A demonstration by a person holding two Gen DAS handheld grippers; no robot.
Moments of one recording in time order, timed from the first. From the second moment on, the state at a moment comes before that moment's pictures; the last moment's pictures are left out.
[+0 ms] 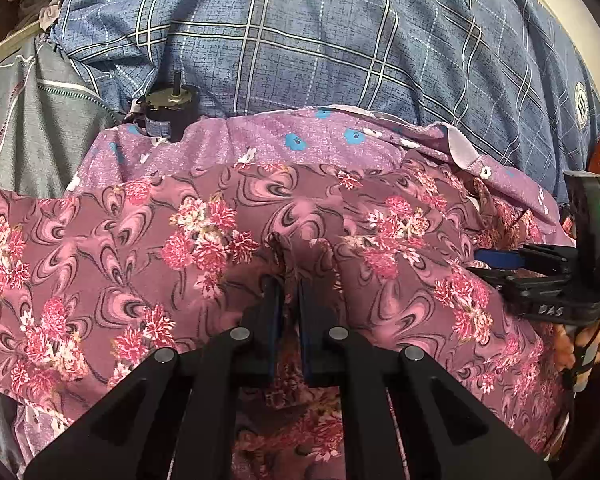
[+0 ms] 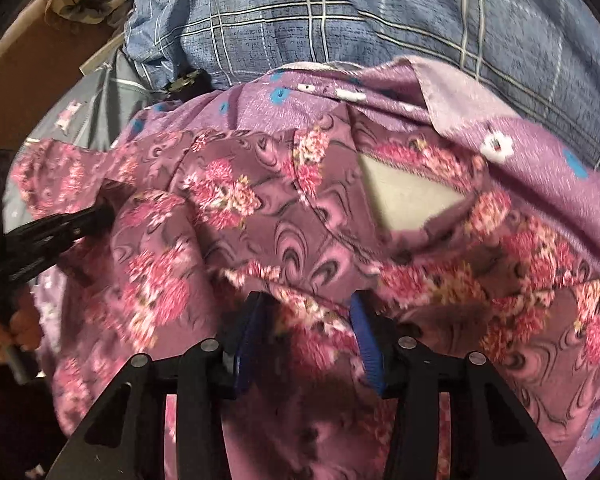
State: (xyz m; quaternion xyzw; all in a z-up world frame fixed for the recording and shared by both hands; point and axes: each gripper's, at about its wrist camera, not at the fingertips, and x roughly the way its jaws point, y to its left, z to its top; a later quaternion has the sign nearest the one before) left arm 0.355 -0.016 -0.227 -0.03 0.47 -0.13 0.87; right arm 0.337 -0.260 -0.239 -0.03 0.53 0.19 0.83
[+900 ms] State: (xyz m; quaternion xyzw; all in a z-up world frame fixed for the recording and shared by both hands) left arm 0.359 -0.005 -0.220 -0.06 0.45 -0.12 0.88; right arm 0.333 -0.316 -0.191 0.06 0.45 0.06 0.89
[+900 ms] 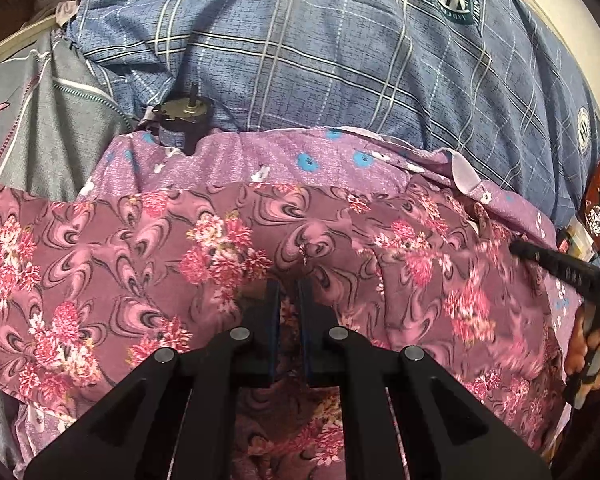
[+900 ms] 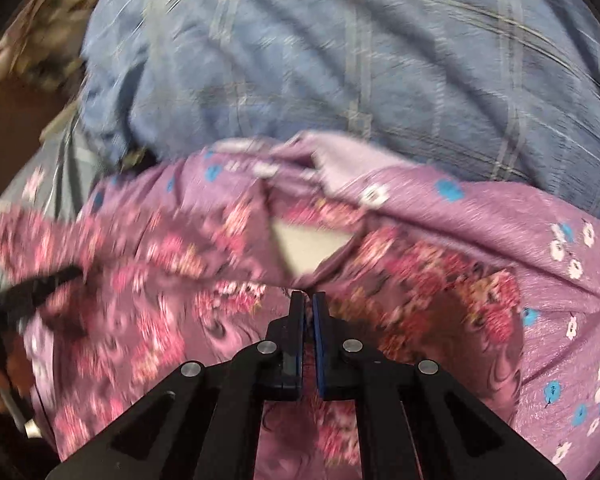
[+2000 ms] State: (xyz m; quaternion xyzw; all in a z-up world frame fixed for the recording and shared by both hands) left arm 0.367 0.014 -0.210 -0.10 0.41 -0.08 0.90; right arm 0.288 -0.331 -0.240 0.30 0.50 0.13 0.80
